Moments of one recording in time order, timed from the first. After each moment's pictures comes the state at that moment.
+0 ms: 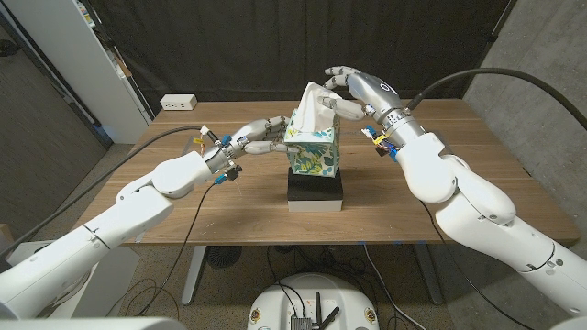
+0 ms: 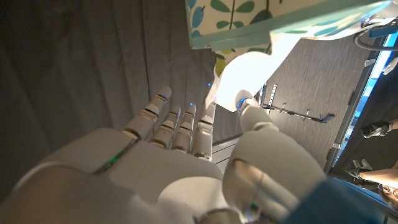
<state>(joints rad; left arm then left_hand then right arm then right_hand) 1.02 0.93 0.36 -1.94 -0.33 -0.26 -0.17 1.01 0.06 0.28 -0.16 0.19 0.19 0.02 0.67 0.22 0.41 -0.09 0.23 0.36 0.53 -0.05 0.19 0.18 0.51 -0.05 0.23 0.18 -1.05 -0.83 -0.44 -2.49 -0.59 -0.40 -0.12 0.63 0.07 0.61 -0.20 0.20 0.71 0.03 0.42 0.28 0.34 -0.06 0.20 0.20 0.17 -0.04 0.22 0.19 0.36 -0.01 0.21 0.17</state>
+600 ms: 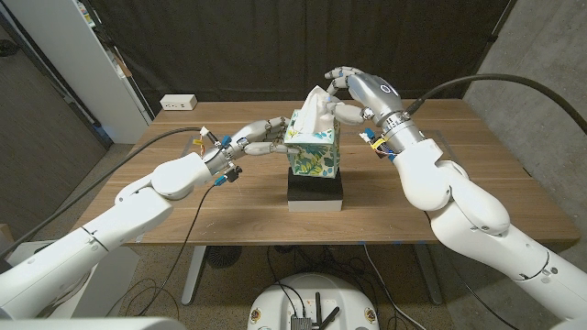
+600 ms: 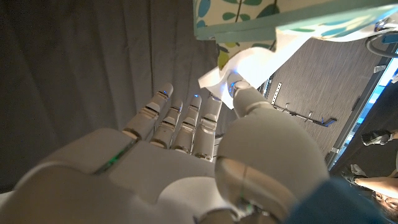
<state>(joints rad) 1.04 0.93 0.35 -1.95 -0.33 -0.26 -0.16 1.01 0.06 0.29 -0.16 0.19 0.19 0.02 0.67 0.22 0.41 -0.09 0.23 0.36 0.53 -0.05 0.19 0.18 0.51 -0.05 0.23 0.18 -1.08 -0.80 -0.47 -2.48 -0.72 -0.41 -0.16 0.93 0.02 0.58 -0.19 0.19 0.89 -0.01 0.68 0.45 0.49 -0.10 0.22 0.22 0.25 -0.04 0.24 0.20 0.43 -0.04 0.21 0.17</state>
